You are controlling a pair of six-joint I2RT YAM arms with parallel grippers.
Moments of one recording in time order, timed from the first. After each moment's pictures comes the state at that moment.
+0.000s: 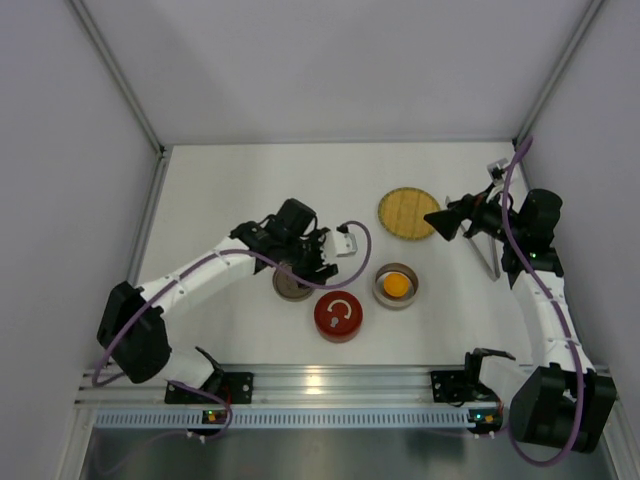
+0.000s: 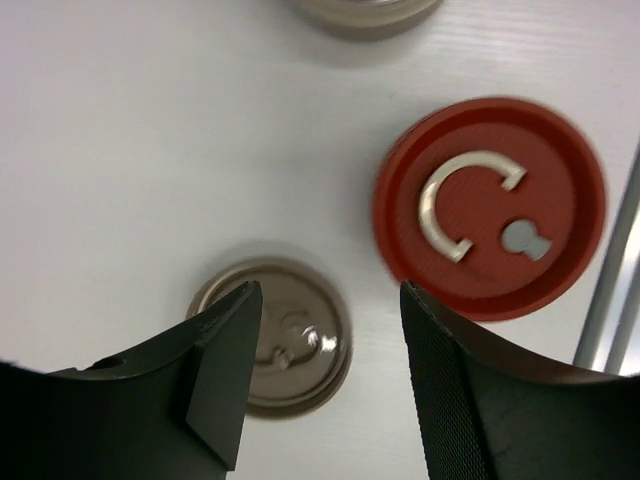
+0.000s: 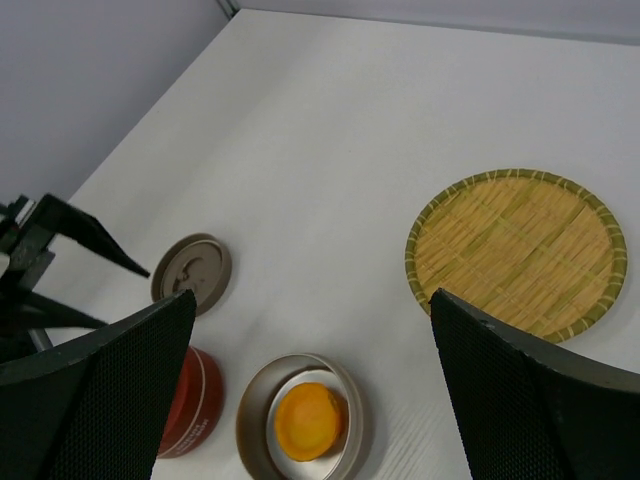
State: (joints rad) left arm -0.79 1.46 1.13 -0.61 0.37 0.56; right arm -0.17 1.02 0.77 0.01 -0.92 0.20
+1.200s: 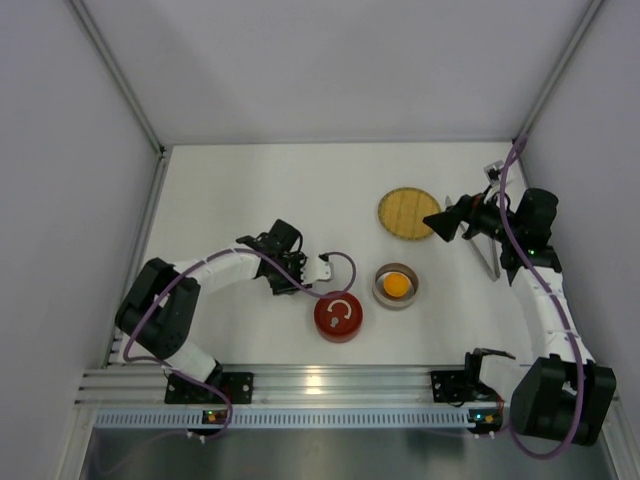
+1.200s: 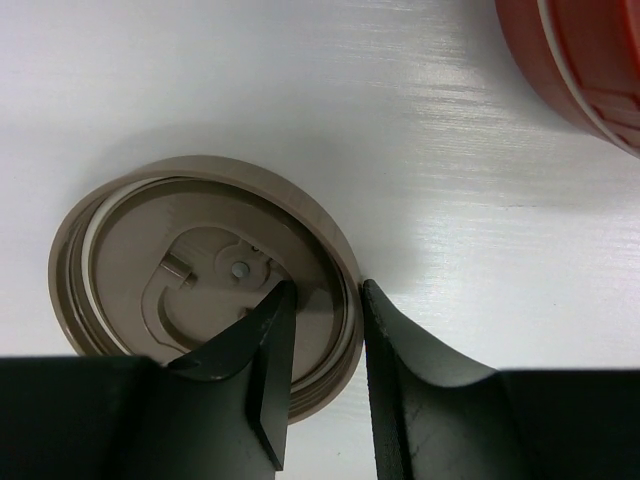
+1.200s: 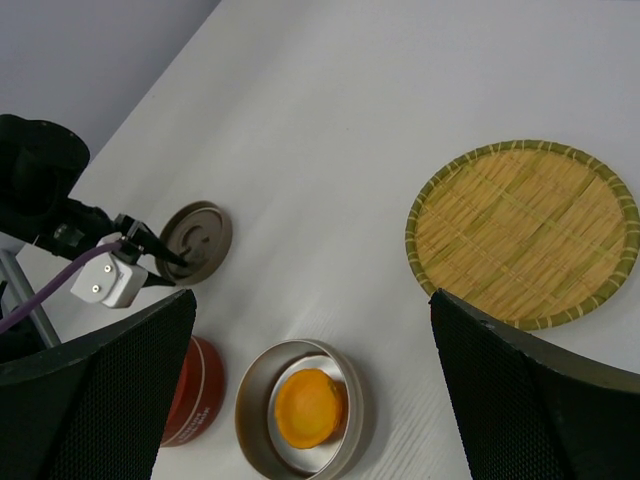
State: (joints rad) left arm -0.58 1.60 0.88 -0.51 0.28 0.88; right arm -0.17 1.05 0.77 -0.03 -0.92 0.18
